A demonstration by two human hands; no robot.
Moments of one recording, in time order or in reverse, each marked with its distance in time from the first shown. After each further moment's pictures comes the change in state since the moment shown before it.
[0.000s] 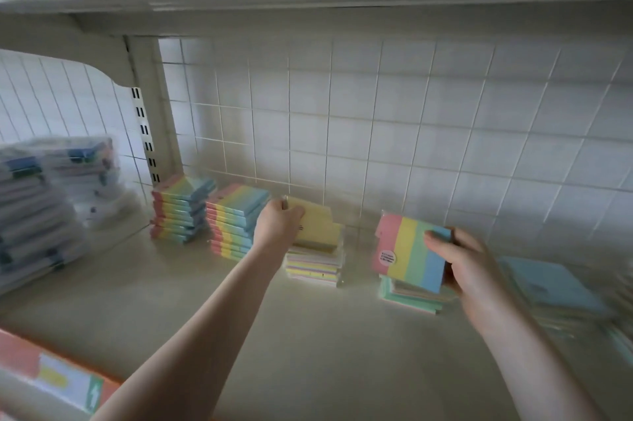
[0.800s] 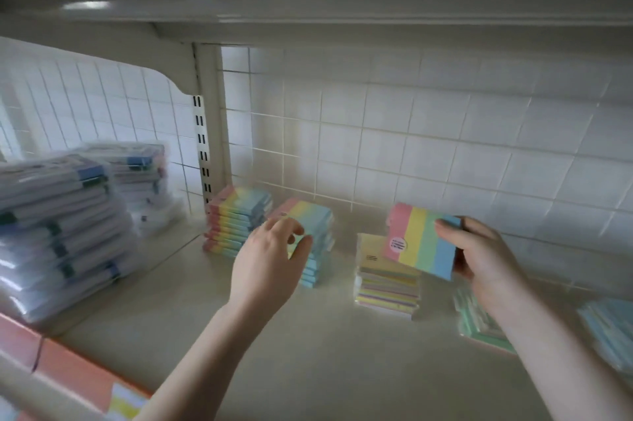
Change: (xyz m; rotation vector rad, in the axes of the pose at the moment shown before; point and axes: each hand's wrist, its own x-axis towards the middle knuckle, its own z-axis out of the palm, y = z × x) left_hand -0.001 -0.041 -0.109 0.483 0.182 0.508; right_hand 0.027 -0.021 0.099 0.019 -0.040 -0.068
